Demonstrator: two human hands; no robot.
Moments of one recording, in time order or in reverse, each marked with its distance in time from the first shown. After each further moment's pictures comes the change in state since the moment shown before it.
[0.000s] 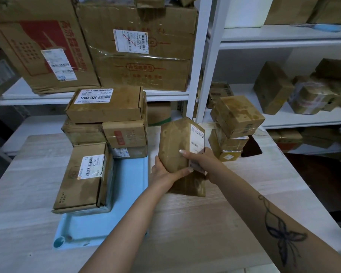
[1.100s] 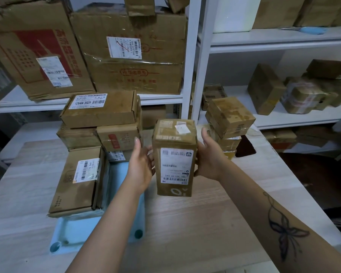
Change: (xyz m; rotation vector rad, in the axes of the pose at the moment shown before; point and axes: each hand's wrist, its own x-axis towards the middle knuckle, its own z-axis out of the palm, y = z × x) left_hand -0.004 0.020 -0.036 -0.732 -0.112 0.131; right_hand -0.032 -0.024 -0.022 0.267 -0.384 0.039
